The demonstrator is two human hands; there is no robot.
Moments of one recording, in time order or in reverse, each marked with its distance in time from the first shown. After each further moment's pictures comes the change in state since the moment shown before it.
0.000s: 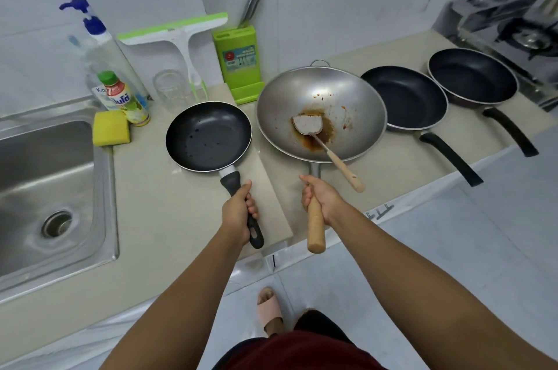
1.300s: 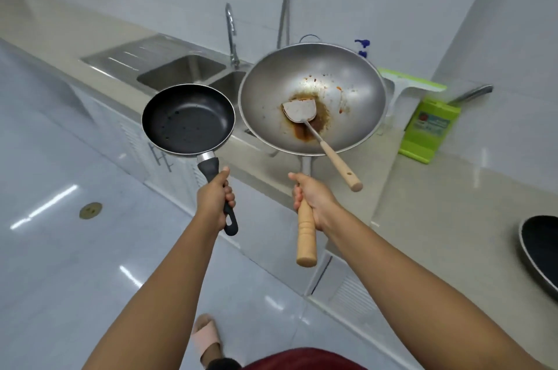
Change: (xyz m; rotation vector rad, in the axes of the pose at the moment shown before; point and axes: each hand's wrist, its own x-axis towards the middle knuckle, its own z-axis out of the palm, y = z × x) left_hand -0.266 -0.072 -0.155 -0.603 0.676 0.536; right_hand -0.190 0.124 0.072 -0.830 -0.677 -0.089
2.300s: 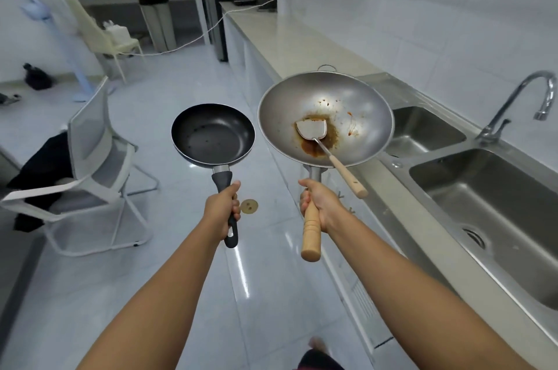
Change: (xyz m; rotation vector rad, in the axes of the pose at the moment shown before) left_hand 0.186 0.263 -0.383 -0.114 0.538 0.141; right_hand 0.157 0.058 0.552 -0.307 -0.502 0.245
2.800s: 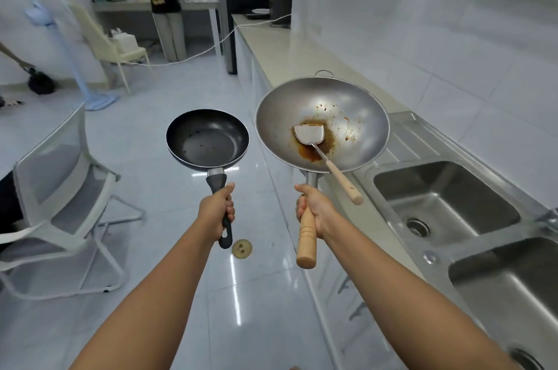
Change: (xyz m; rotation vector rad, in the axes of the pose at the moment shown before) left_hand 0.217 0.118 0.108 -0.085 0.044 0.002; right_hand 0.203 -0.175 0.064 -0.040 -0.056 0.007
